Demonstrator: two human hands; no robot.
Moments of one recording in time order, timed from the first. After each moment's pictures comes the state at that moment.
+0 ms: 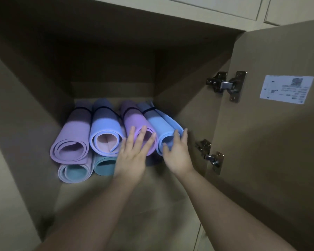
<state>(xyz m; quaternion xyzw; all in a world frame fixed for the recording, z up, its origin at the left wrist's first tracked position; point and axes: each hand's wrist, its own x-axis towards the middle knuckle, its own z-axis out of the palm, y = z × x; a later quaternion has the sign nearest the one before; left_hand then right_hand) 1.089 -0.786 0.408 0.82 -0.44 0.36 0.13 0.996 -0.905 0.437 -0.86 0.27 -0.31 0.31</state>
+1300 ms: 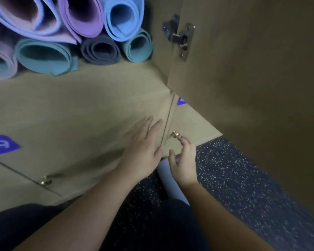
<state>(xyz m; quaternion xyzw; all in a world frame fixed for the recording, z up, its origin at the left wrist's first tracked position) 0.888 -0.779 0.273 0.81 -0.51 -0.08 0.30 0.784 -0.894 0.176 -0.83 0.31 -0.34 0.32</state>
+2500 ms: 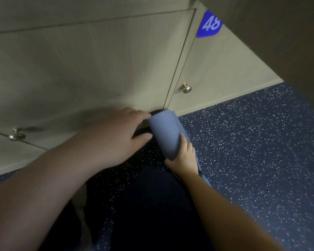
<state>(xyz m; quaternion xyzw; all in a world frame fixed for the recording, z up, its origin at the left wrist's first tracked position) 0.892 -0.746 0.257 0.83 -0.47 -0.25 0.11 0.734 -0.888 0.037 -0.85 0.44 -0.01 0.28</state>
